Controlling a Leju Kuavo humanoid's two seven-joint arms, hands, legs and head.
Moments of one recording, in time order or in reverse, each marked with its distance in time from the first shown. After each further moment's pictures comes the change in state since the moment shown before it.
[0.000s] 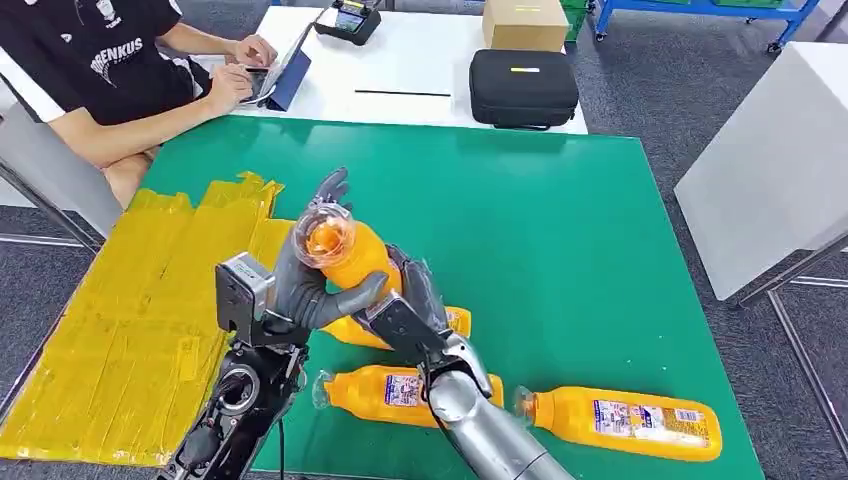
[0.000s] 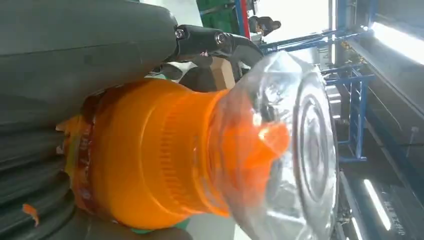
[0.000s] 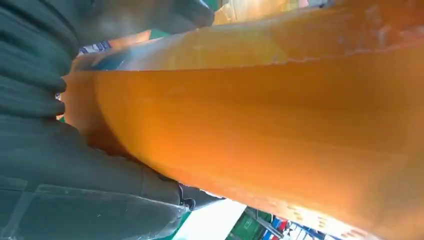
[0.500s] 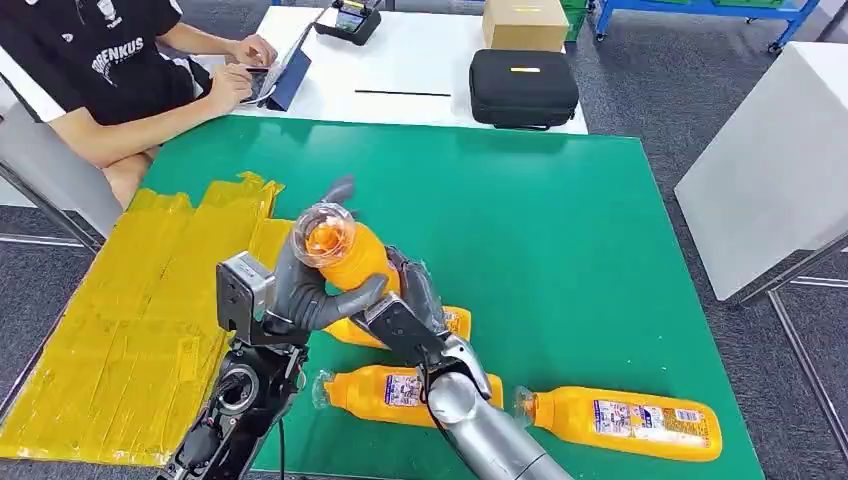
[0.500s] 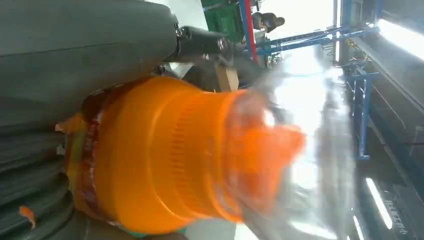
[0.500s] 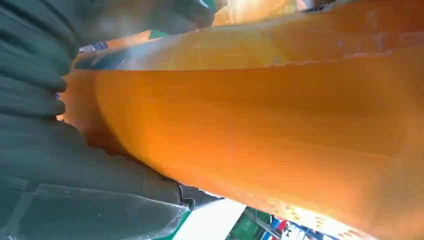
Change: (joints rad) left arm 0.000 0.002 0.001 0.010 0.011 -0.013 0.002; right arm 0.001 -0.002 0.016 -0.010 -0.010 -0.006 0.000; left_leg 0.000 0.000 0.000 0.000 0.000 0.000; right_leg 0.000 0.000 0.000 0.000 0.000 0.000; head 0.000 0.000
